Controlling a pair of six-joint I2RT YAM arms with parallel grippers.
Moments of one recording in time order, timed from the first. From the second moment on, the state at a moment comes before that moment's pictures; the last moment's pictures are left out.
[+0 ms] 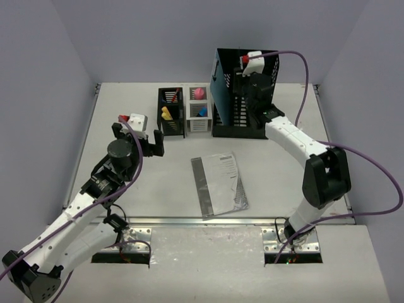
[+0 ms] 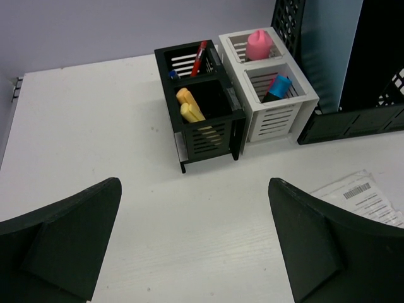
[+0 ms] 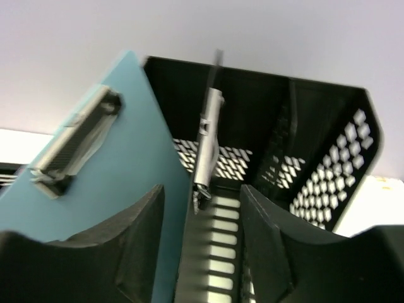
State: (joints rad) left arm -0.53 0.72 0.72 -0.15 -0.40 -0.04; right arm 0.40 1.70 1.30 0.37 0.35 -0.06
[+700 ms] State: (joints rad) left arm -0.53 0.60 0.60 -0.36 0.39 0.65; right arm 0.45 0.96 1.02 -0.22 -0.46 -0.67
